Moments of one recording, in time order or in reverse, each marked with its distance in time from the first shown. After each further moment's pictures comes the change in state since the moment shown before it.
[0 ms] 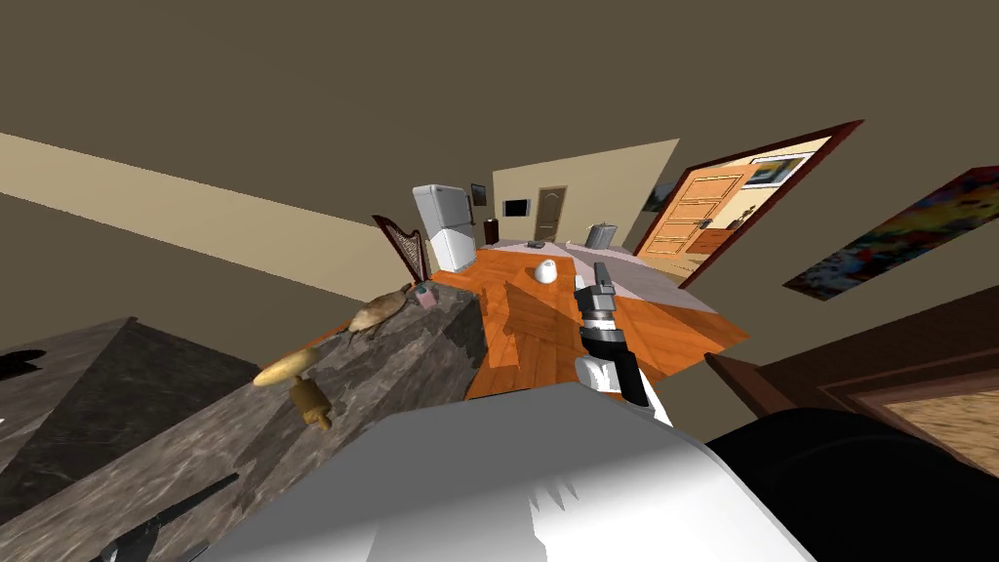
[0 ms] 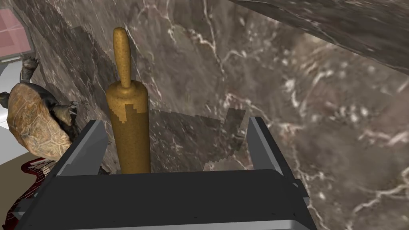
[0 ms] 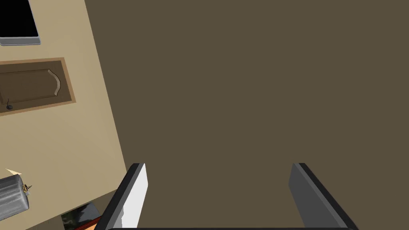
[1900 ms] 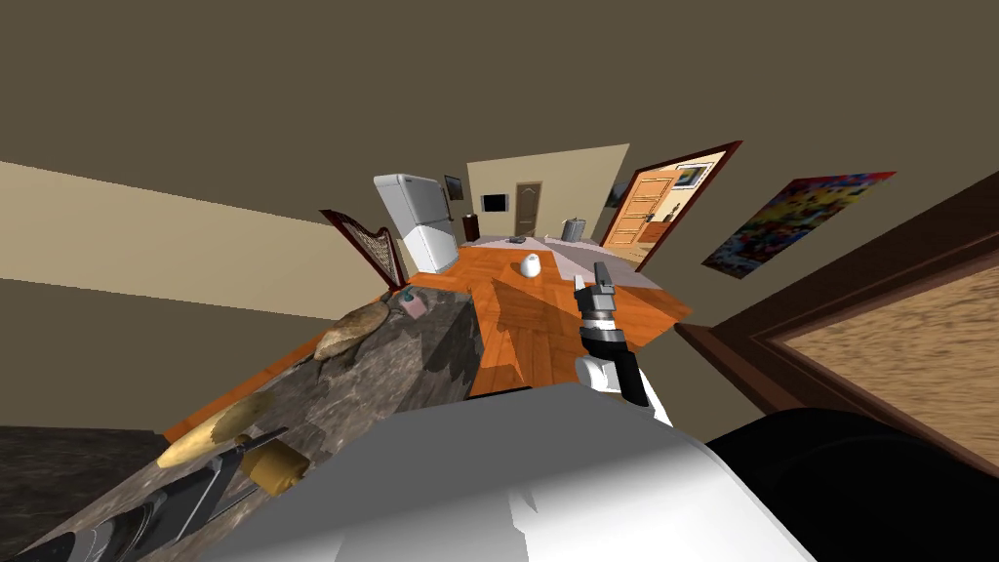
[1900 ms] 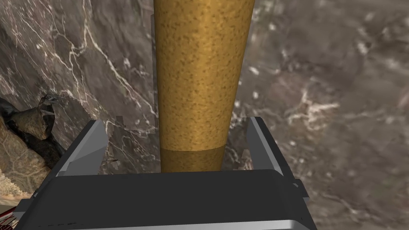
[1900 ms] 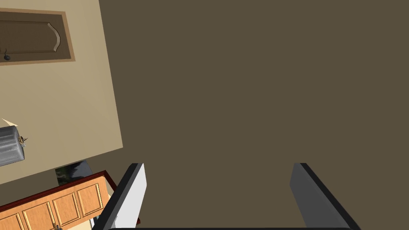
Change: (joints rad) left arm -0.118 0.139 -0.194 -0.157 -0.001 0.273 0.232; right arm 0.000 0.000 0.000 0.000 0.000 0.000 0.000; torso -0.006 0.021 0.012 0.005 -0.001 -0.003
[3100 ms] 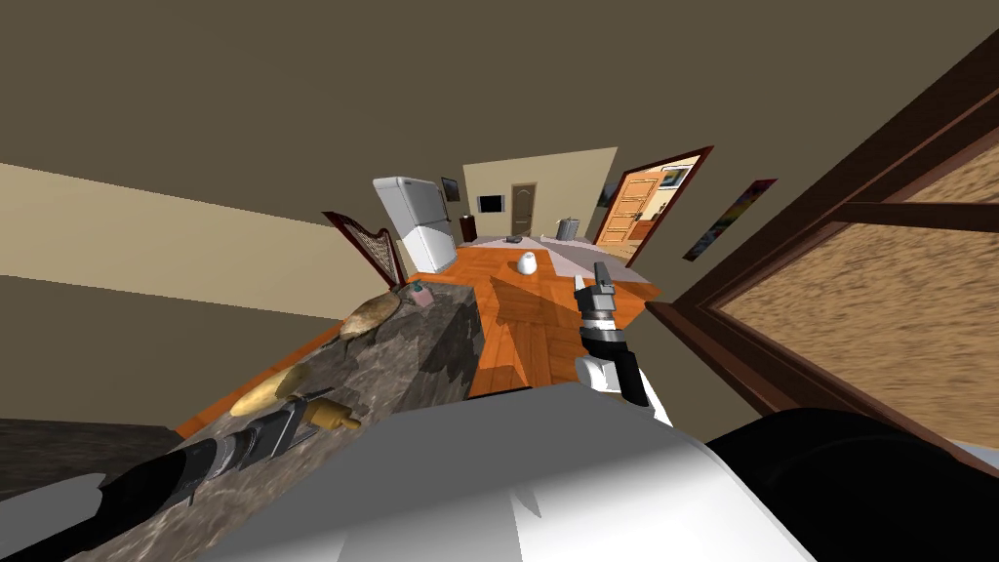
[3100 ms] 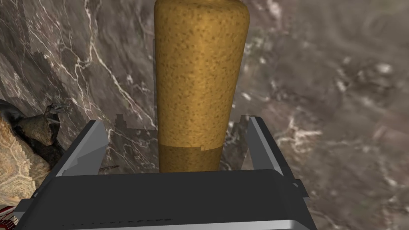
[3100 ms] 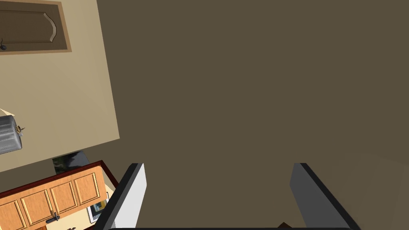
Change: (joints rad) left arm -0.055 0.114 -0.112 -0.312 0.051 0.314 0.186; right arm 0.000 0.000 0.000 0.000 0.000 0.000 0.000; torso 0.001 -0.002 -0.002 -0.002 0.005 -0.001
